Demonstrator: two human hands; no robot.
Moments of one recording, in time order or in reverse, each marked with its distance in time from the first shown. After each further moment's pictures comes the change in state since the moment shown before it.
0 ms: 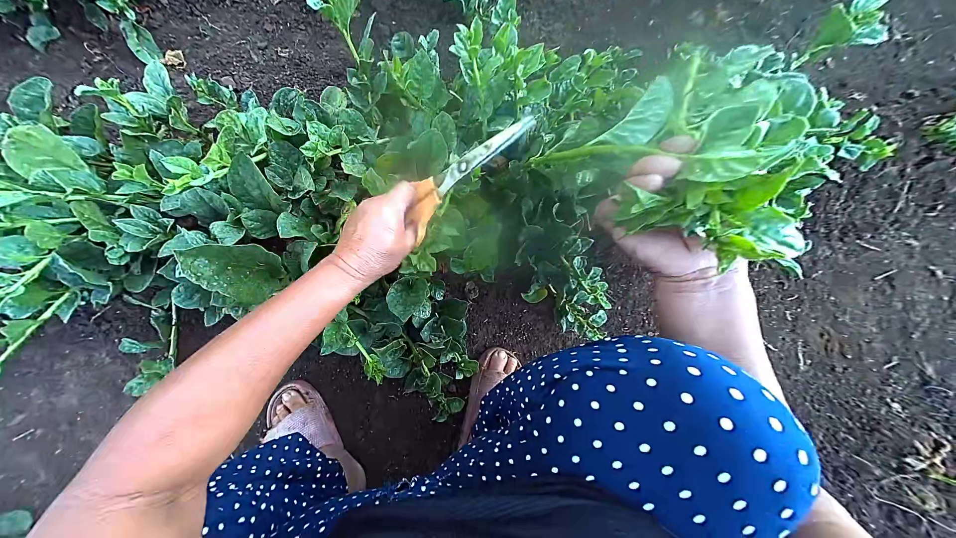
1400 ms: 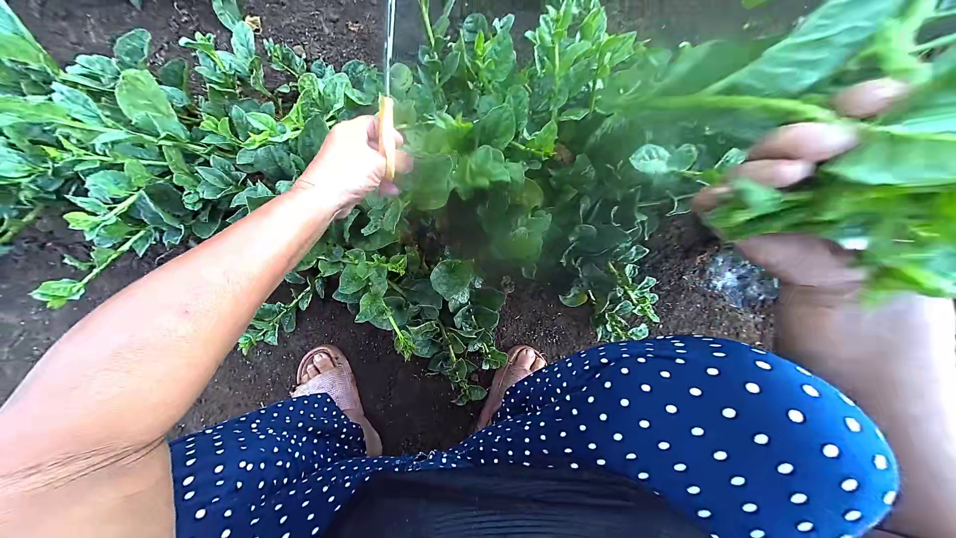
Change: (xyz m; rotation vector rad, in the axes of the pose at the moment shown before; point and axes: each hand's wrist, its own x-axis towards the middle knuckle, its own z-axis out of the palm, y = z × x) left_hand -0.016 -0.040 -0.077 -0.573 0.121 -0.407; right_hand 0.007 -0.018 0.033 -0.356 -0.301 0.067
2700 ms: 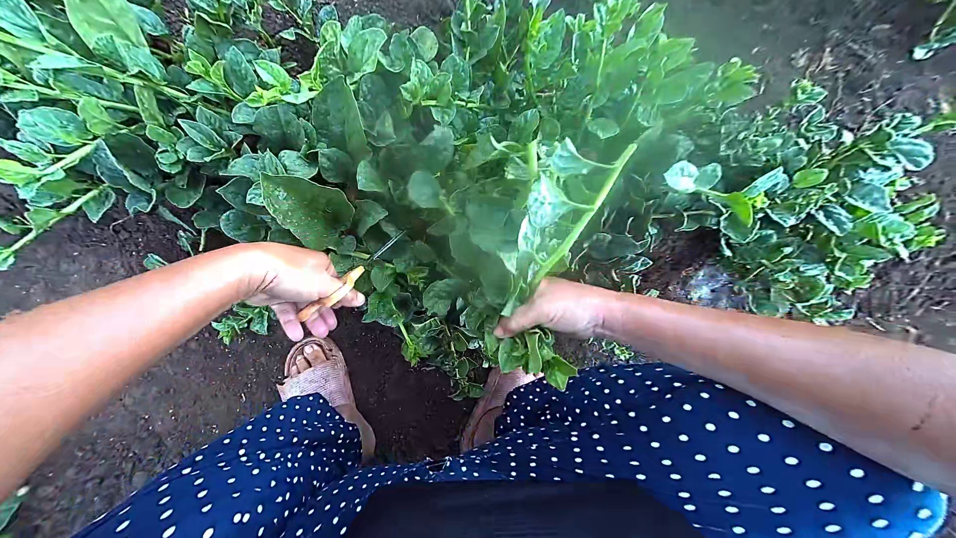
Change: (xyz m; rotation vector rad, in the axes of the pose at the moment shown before) left_hand -0.056 -0.085 -0.062 0.370 -0.744 -0.778; right_hand 0.058 0.142 0.120 -0.581 0.098 1.276
